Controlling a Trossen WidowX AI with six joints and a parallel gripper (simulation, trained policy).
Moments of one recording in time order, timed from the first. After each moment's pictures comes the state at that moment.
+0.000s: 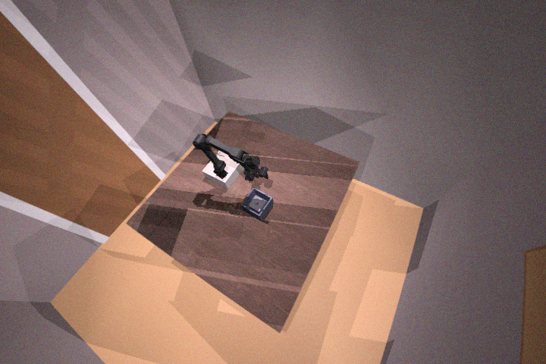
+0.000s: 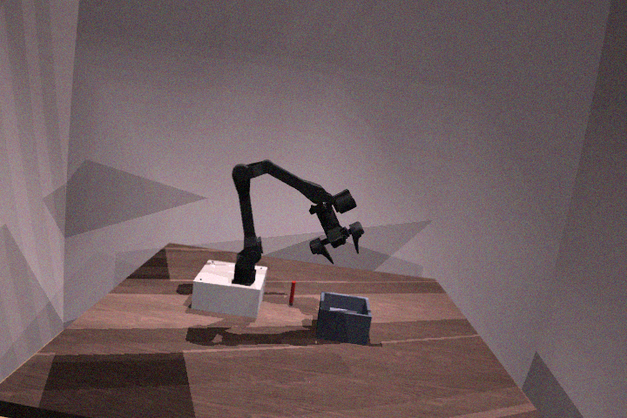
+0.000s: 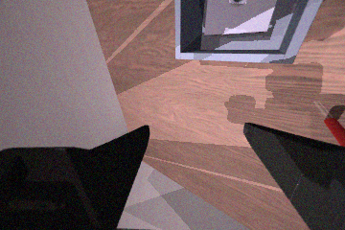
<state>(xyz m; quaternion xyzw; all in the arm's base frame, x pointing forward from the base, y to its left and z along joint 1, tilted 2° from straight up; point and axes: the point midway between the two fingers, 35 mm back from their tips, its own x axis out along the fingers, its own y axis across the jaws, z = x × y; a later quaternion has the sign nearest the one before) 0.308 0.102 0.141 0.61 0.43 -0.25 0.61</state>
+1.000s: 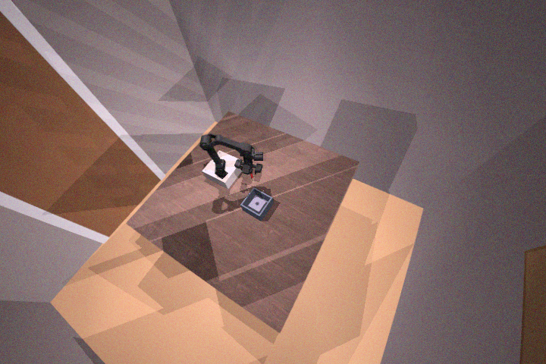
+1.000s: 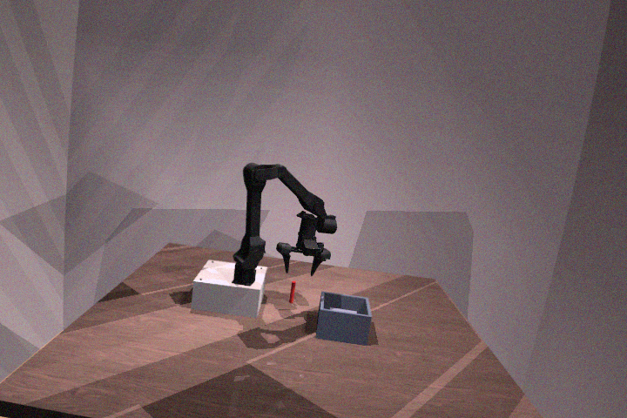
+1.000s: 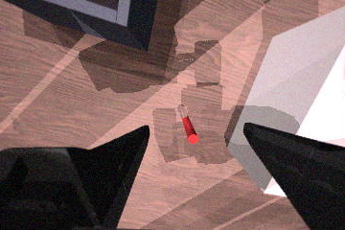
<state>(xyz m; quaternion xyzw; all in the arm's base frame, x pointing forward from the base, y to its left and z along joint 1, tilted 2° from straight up) 0.173 0.125 0.053 0.35 0.58 -0.42 0.60</state>
